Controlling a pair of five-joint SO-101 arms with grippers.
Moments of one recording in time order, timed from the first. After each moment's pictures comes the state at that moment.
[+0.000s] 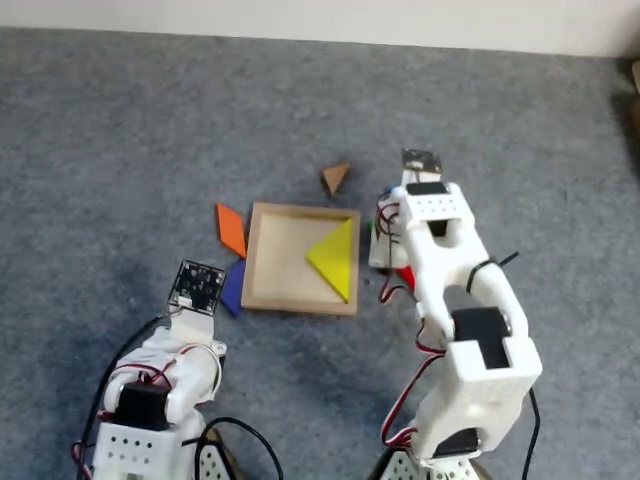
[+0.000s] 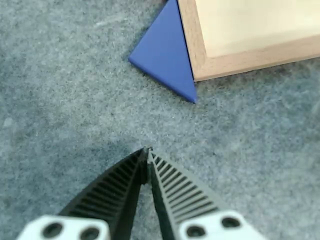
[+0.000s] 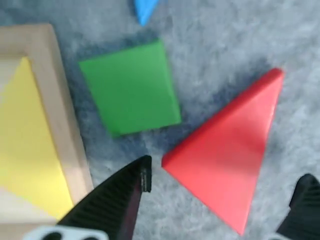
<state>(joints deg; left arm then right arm) 2.2 -102.1 96.0 75.8 -1.7 -11.7 14.2 15.3 63.8 -9.7</state>
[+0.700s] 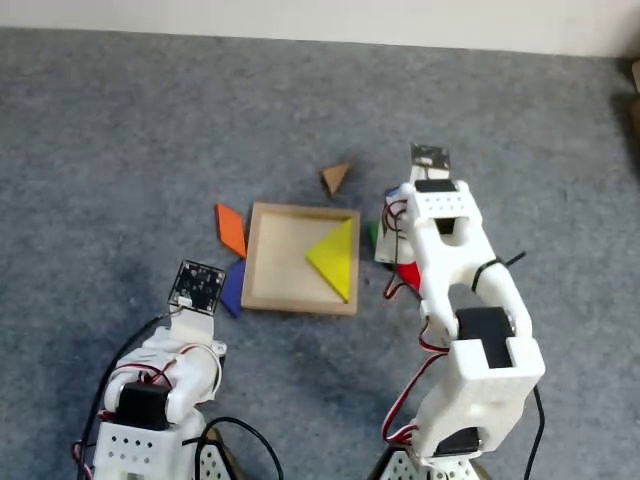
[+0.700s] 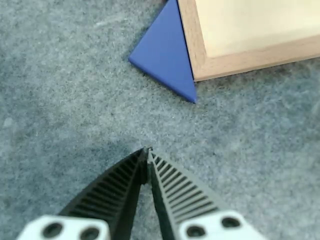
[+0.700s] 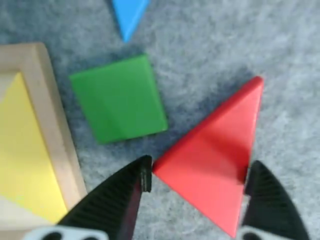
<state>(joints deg) 2.2 -102.1 96.0 75.8 -1.7 -10.4 14.2 14.8 63.8 -9.7</state>
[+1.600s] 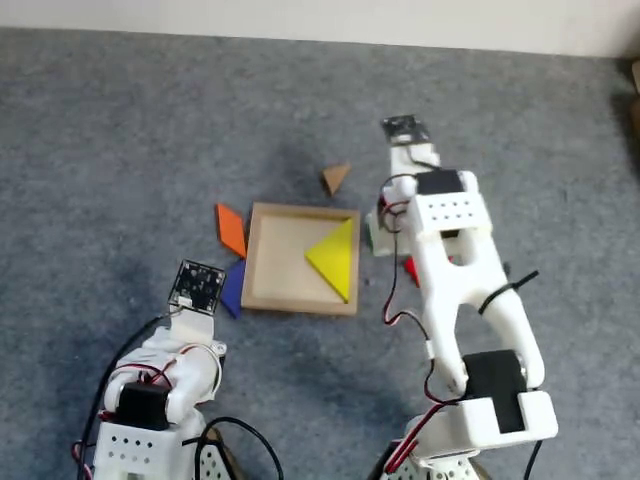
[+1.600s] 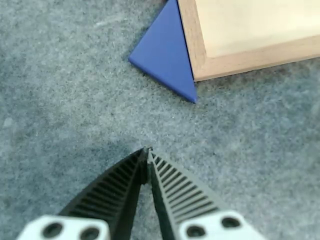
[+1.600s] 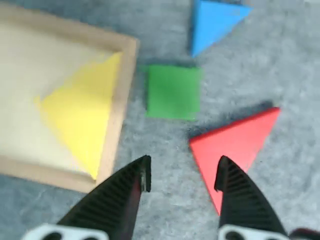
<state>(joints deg) 2.2 -102.1 96.0 75.8 -1.7 -13.9 -0.8 14.8 69.8 5.8</state>
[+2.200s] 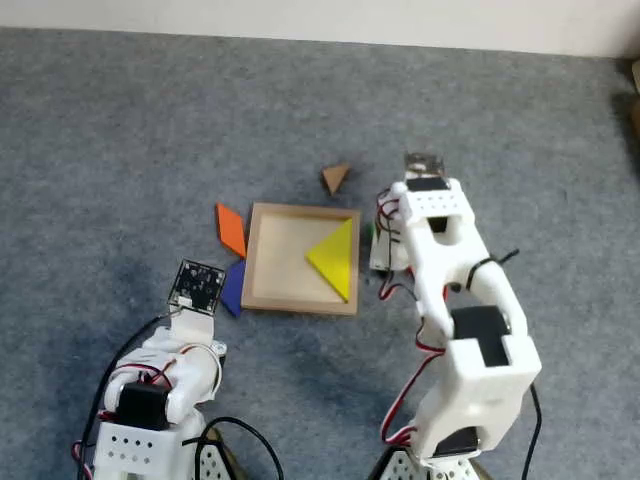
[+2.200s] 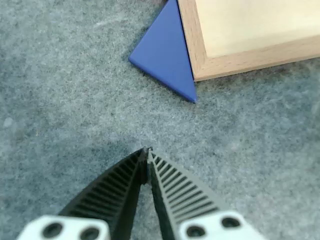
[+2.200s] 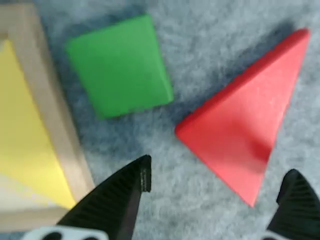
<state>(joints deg) 2.2 -102.1 96.0 75.8 -1.7 -11.4 15.5 12.3 69.8 -12.4</state>
